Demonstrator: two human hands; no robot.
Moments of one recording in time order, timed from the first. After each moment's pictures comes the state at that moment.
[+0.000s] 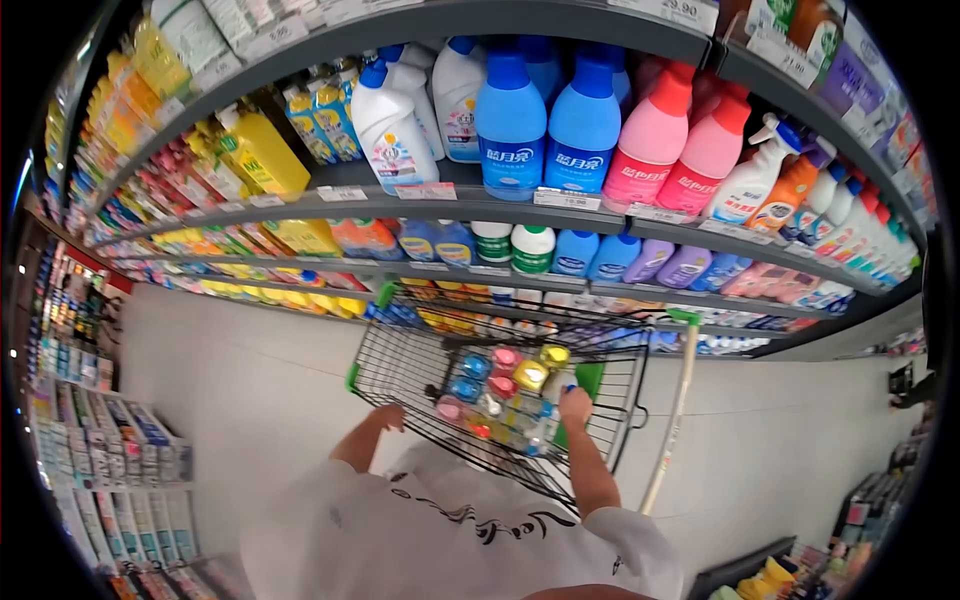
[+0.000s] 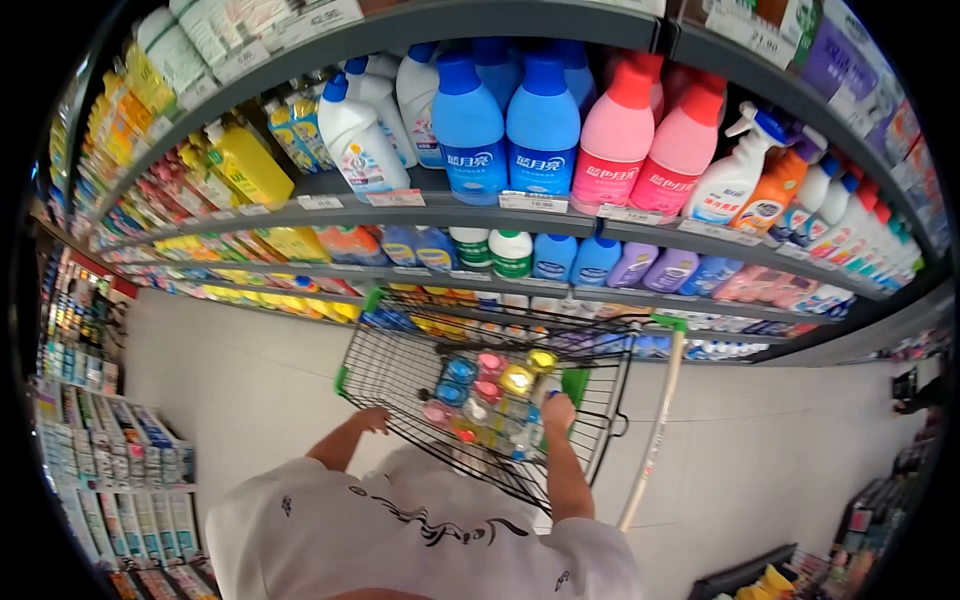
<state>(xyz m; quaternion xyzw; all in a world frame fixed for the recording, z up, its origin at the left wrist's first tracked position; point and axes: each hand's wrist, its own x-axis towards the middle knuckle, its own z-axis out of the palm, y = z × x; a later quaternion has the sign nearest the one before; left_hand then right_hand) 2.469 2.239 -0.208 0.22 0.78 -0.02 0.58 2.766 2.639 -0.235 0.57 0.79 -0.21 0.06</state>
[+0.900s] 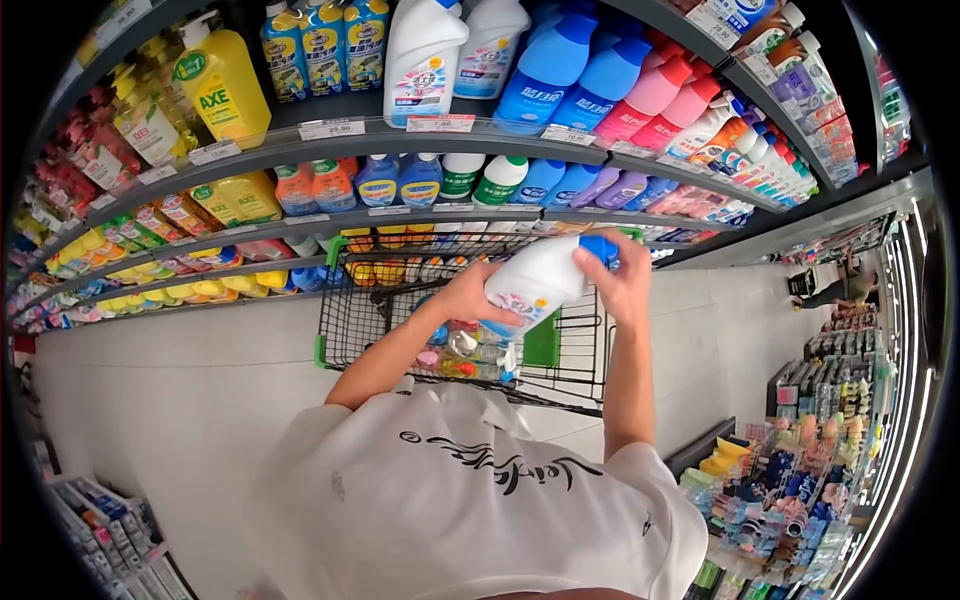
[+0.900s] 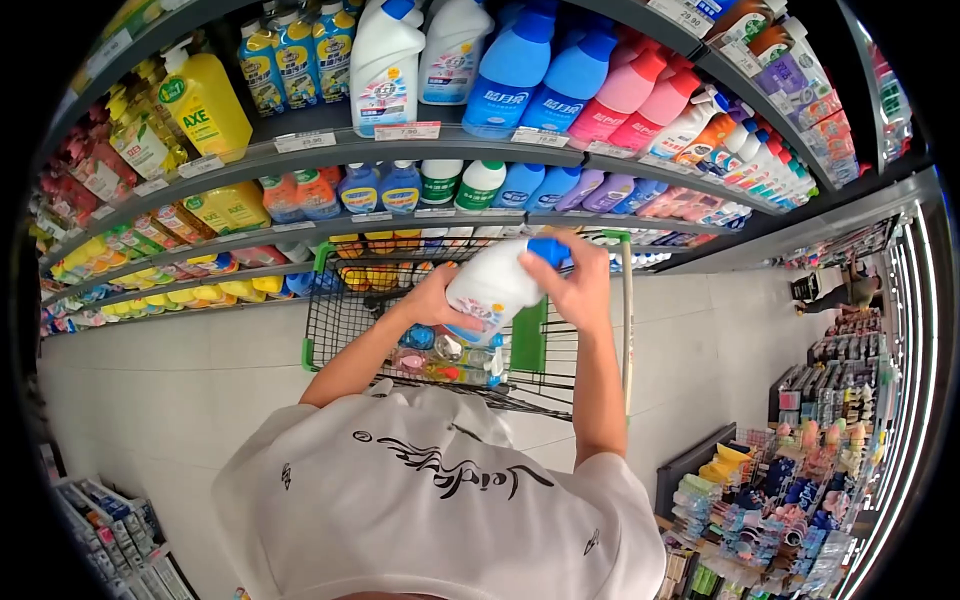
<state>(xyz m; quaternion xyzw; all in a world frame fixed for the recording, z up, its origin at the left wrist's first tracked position) 2.476 2.459 0.092 0.55 0.47 0.50 0.48 2.648 2.574 0.237 0.28 0.82 -0.38 -0.32</state>
